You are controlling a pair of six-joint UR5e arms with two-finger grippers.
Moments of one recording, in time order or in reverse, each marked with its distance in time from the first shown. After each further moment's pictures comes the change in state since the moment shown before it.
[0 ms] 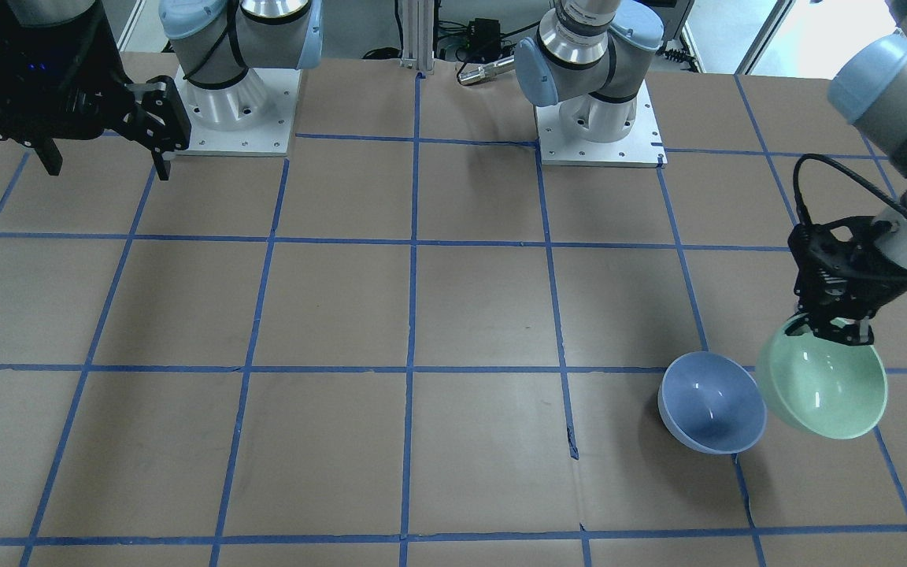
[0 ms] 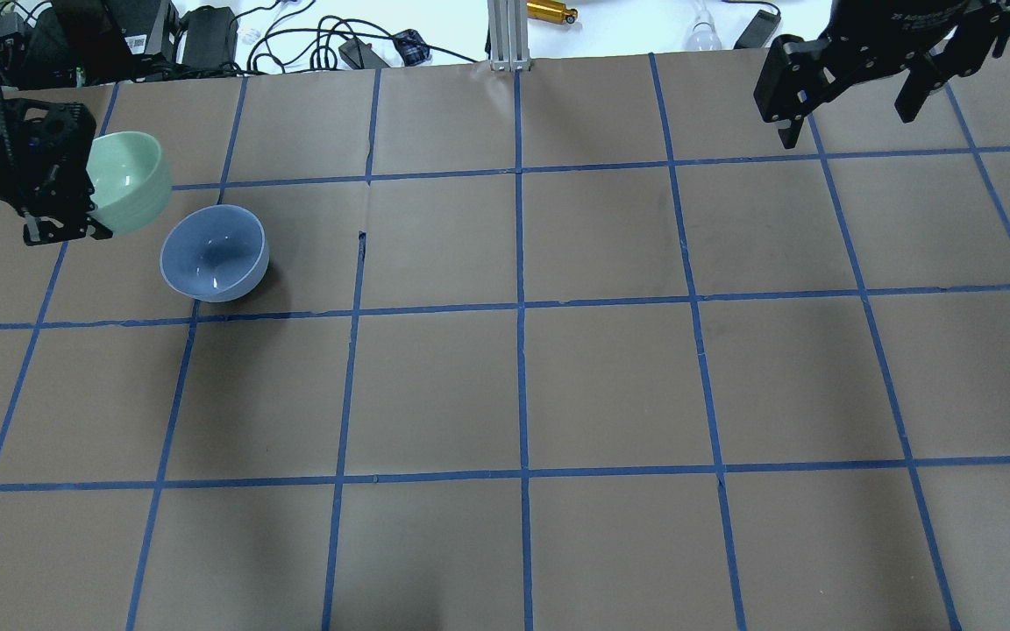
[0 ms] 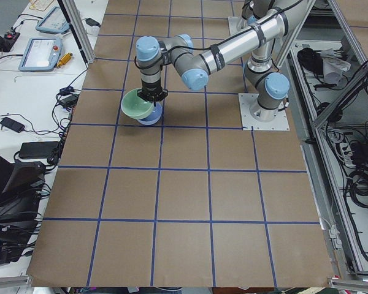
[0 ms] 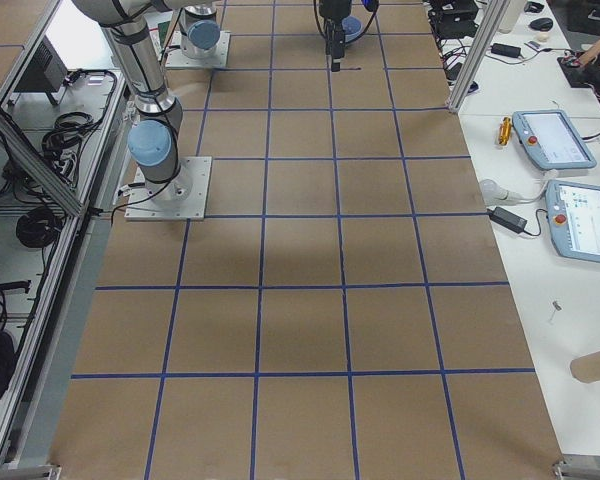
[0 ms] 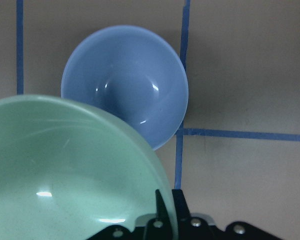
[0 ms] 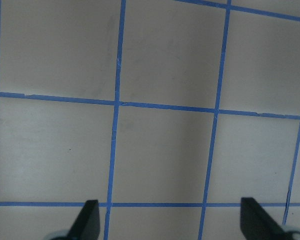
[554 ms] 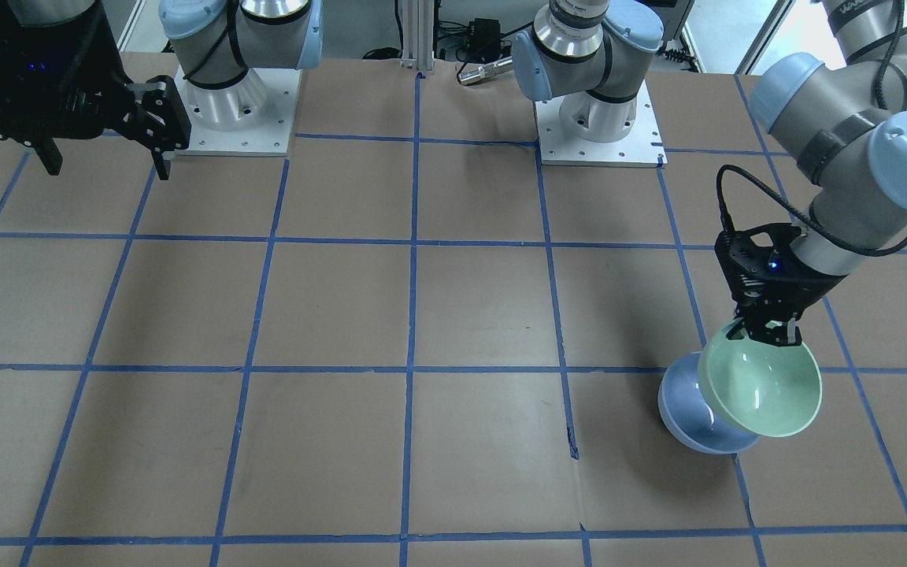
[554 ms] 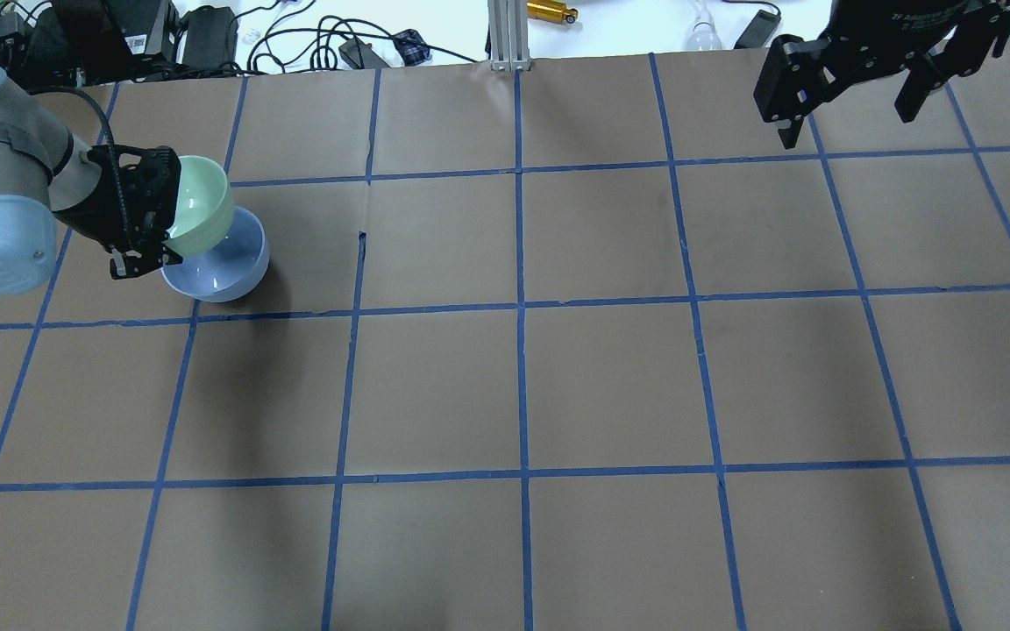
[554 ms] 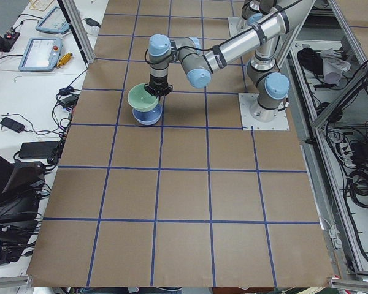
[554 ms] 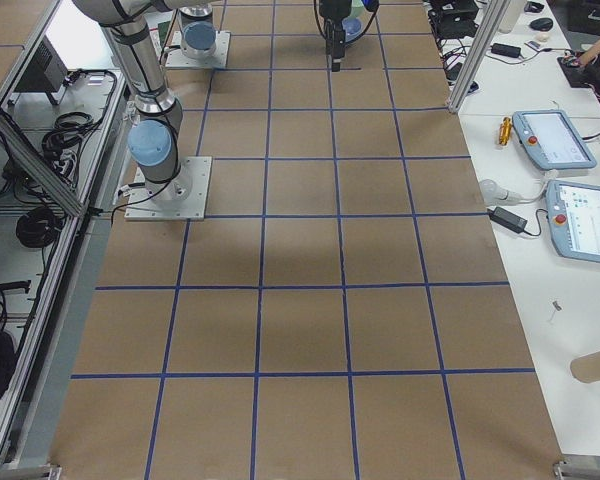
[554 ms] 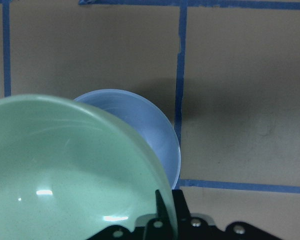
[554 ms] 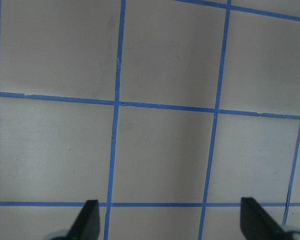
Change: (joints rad) left arm -0.064 0.019 -0.189 0.233 -0.002 -0.076; right arm 0.000 0.000 0.000 0.000 0.000 0.000
